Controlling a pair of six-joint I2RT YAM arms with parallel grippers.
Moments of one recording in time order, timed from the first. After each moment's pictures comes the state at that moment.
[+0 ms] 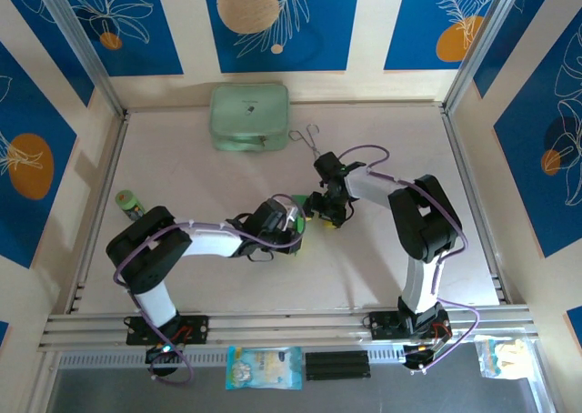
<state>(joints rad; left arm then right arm) -0.85 1.72 0.74 0.14 0.23 -0.60 0.51 1.89 1.16 -0.68 -0.32 0.70</state>
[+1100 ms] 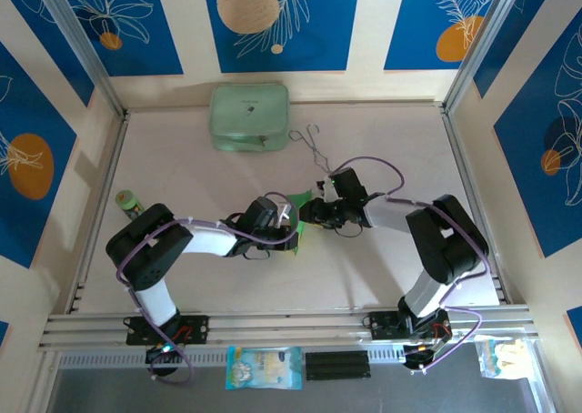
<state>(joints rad) -0.79 1.74 0.70 0.25 0.34 -0.67 0.48 1.64 0.76 -0.06 -0.54 0.65</state>
